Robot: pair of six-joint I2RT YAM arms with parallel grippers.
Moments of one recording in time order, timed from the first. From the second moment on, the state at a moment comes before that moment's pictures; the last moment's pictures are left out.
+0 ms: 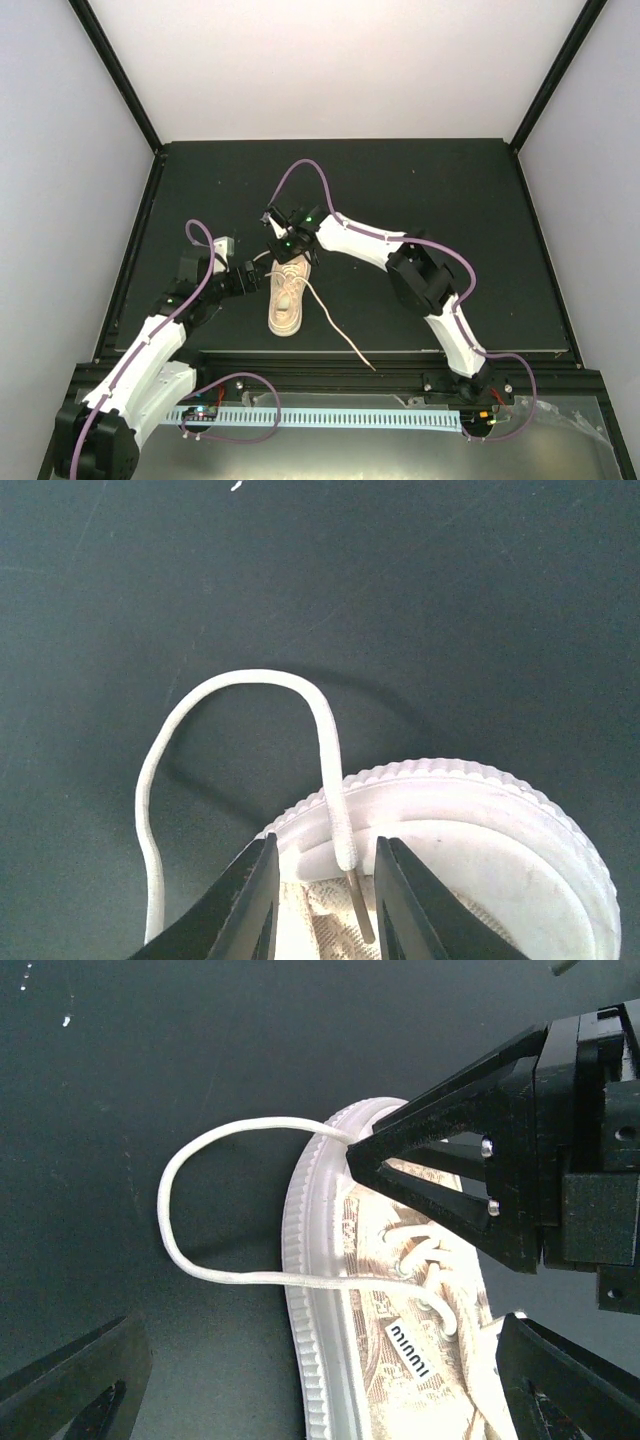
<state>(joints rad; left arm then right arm) -0.21 0.78 0.41 -0.33 0.28 -0.49 0.91 2.22 1.81 -0.63 -0.11 0.28</state>
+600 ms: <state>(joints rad) -0.21 0.74 0.41 -0.35 0.28 -0.49 0.99 2.24 1.83 -0.65 0.17 0.24</state>
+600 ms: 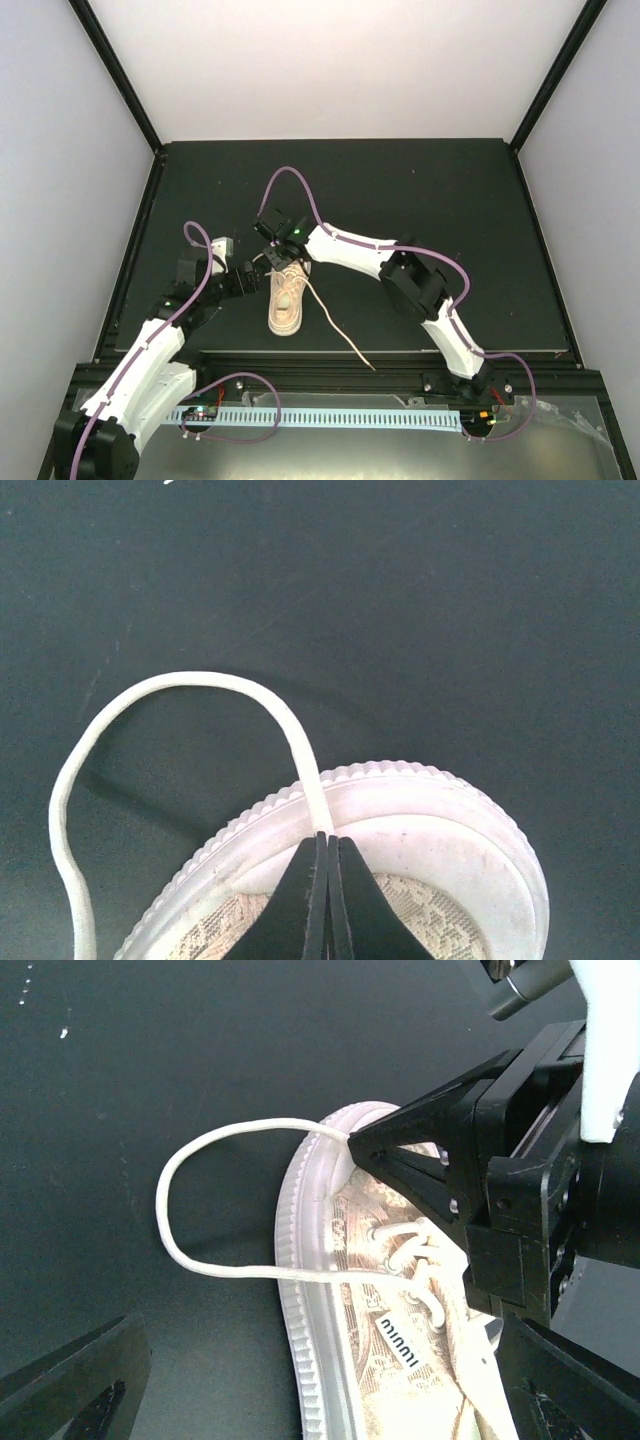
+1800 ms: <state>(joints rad) -0.36 1.29 0.84 -0.27 0.69 0.09 0.69 1.49 1.26 -0.38 -0.42 0.30</state>
